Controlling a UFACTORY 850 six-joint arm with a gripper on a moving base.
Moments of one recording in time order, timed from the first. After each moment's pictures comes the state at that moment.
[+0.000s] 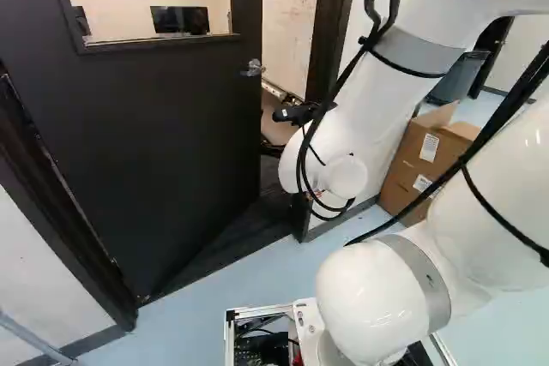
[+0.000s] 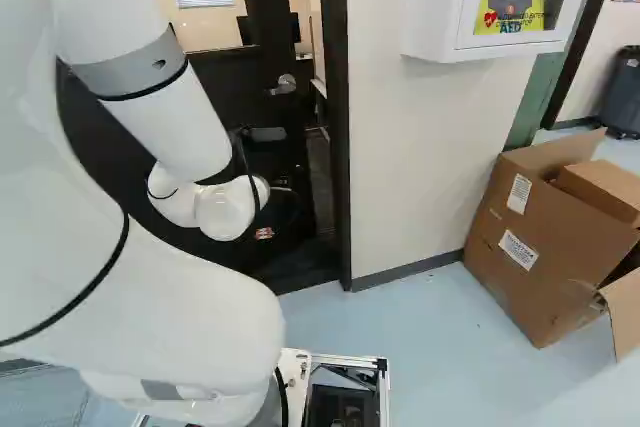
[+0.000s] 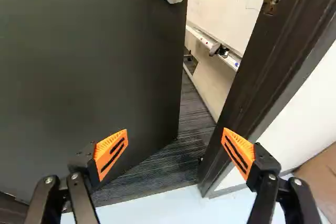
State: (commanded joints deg) arm 7.7 11.9 -8.7 -0.4 49.0 0.0
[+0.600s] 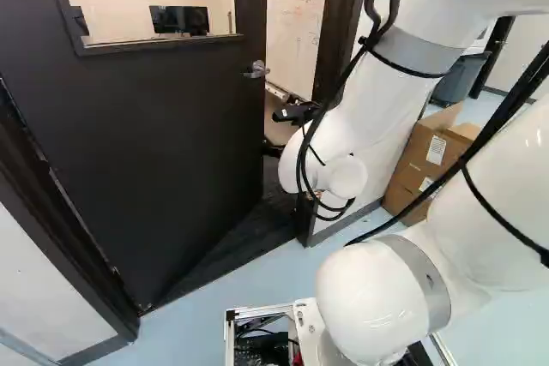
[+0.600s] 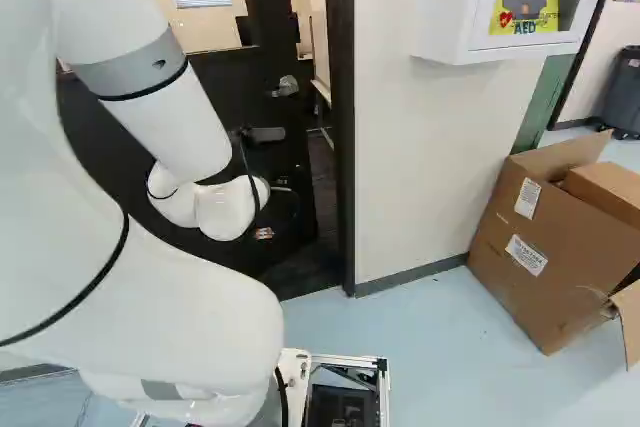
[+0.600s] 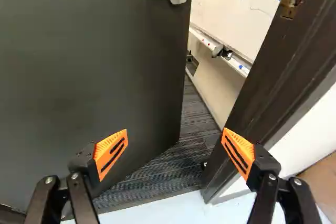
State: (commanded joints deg) arm 7.7 11.9 -8.7 -0.4 49.0 0.0
